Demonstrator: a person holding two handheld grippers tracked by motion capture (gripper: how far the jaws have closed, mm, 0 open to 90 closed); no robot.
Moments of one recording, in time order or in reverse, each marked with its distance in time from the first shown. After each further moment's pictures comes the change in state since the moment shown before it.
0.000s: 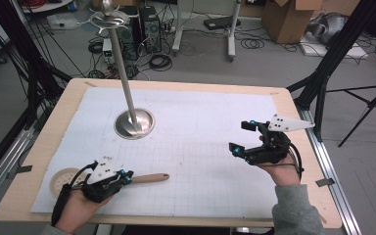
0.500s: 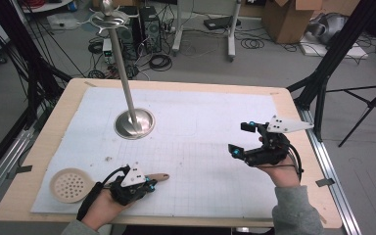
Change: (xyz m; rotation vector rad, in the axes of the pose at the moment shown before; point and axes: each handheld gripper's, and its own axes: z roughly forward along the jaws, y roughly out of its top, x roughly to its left) left arm -0.030 0.008 0.054 0.113 -0.096 0.085; right arm 0.003 -0.001 0.000 0.013 0.003 -0.001
